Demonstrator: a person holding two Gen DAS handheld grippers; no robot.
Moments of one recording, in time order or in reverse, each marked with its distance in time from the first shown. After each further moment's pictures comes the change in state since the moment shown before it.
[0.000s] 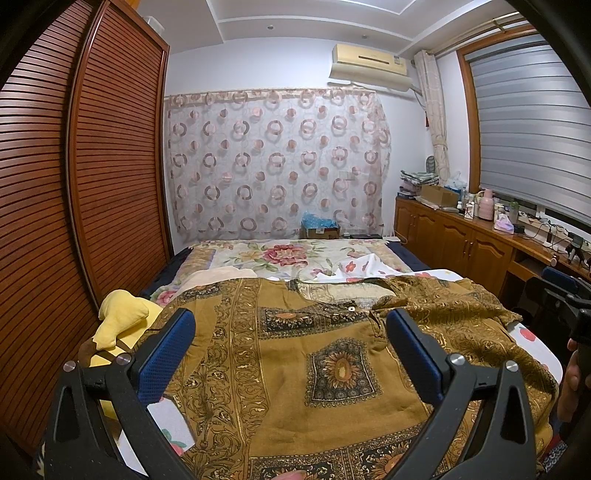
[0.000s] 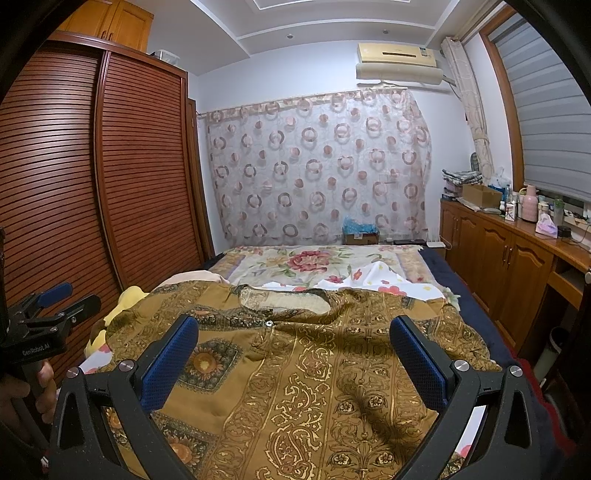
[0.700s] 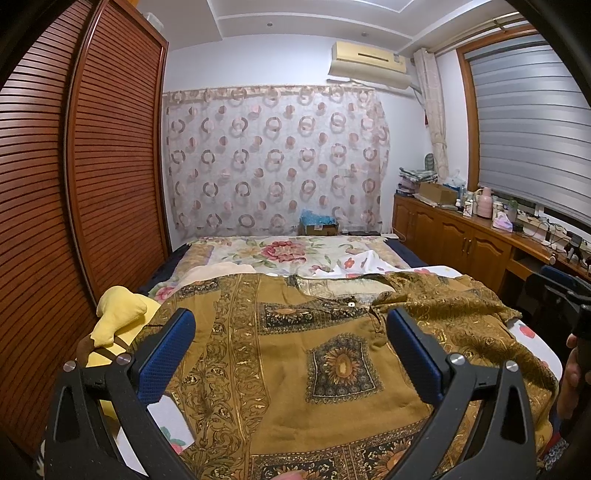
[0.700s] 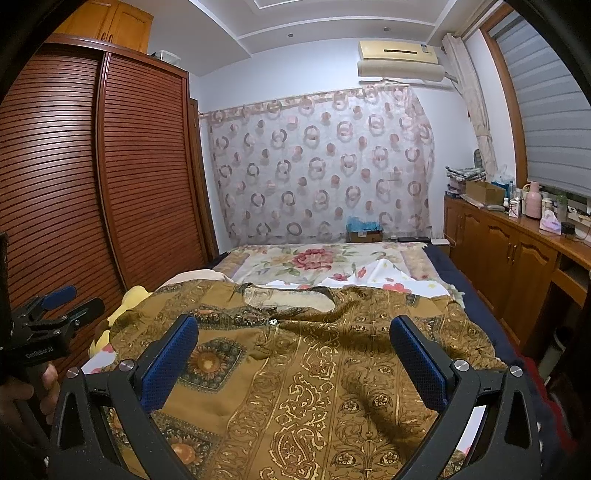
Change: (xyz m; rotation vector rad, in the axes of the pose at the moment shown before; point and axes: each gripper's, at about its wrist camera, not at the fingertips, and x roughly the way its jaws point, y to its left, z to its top) left arm 0.006 -0.002 -0.002 0.001 0.014 -0.005; right arm 0.006 -0.004 0.001 0.013 0.008 0.018
